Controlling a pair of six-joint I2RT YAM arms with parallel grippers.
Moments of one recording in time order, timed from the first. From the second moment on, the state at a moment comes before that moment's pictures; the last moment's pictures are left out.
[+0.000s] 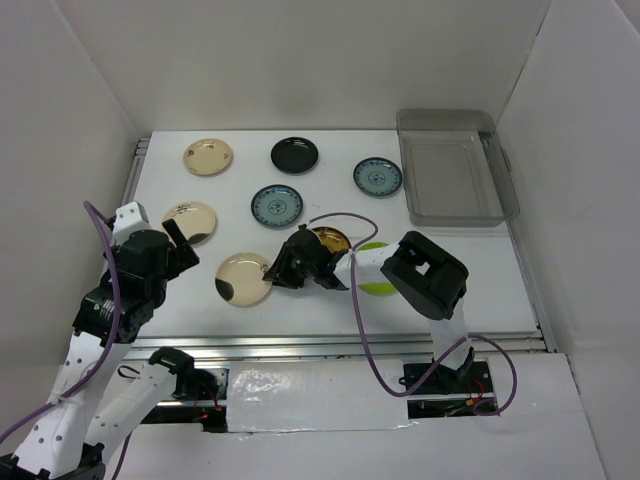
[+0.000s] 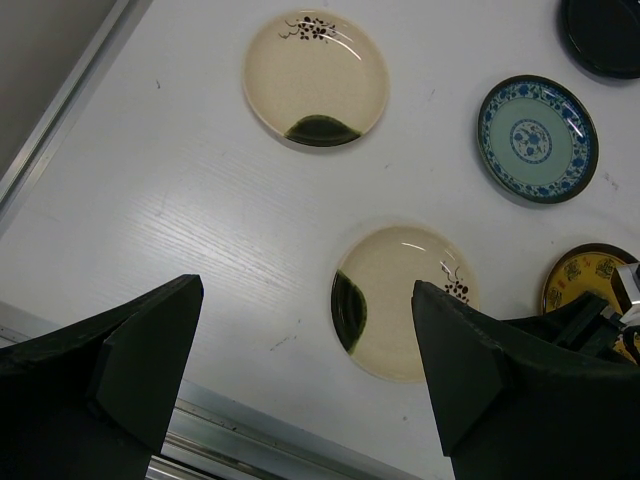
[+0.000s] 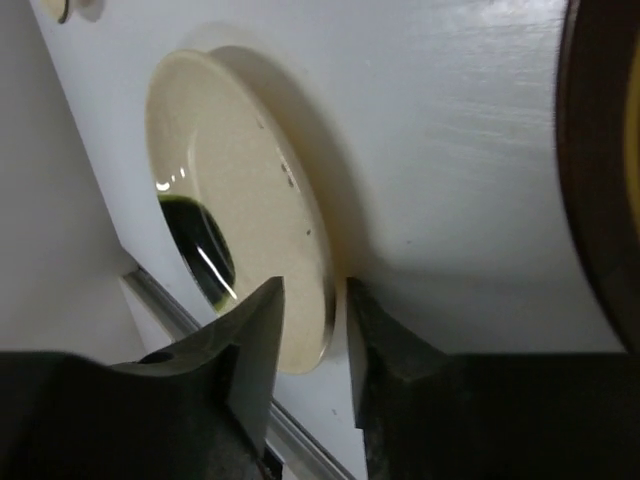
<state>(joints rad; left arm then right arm) -0.32 0.67 0.96 -0.91 -0.57 -0.59 0.91 1.97 1.04 0.27 -0.10 1.20</state>
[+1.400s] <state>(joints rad) -0.32 0.62 0.96 -0.88 -0.52 -0.58 -0.25 1.92 1.38 -0.24 -0.09 1.18</state>
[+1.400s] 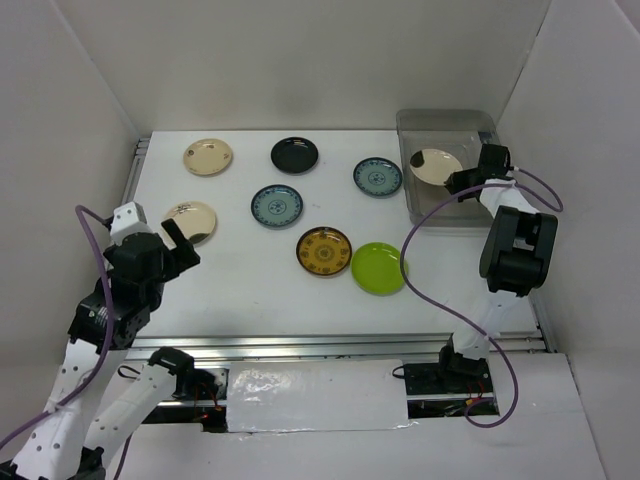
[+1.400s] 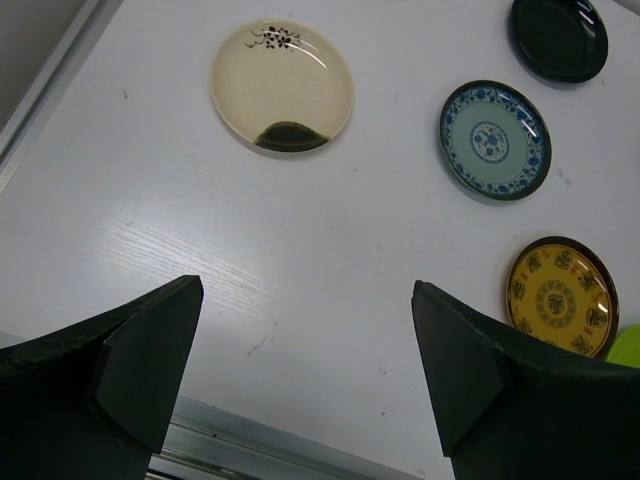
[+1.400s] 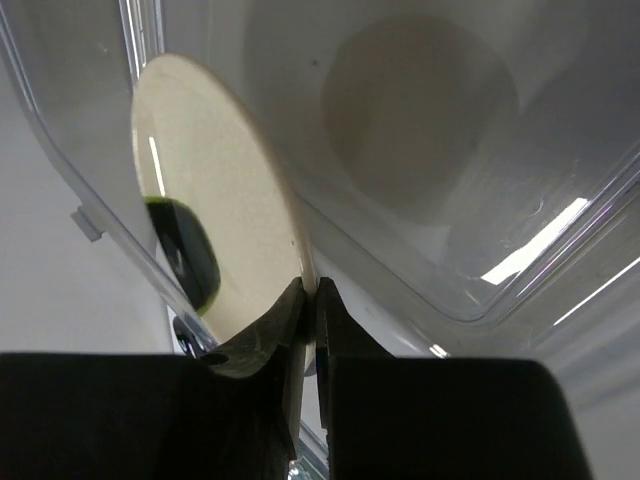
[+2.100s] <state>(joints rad) -0.03 1.00 0.87 -0.78 -0.22 -0.82 -0.16 1.69 1.35 -0.32 -0.02 1.10</state>
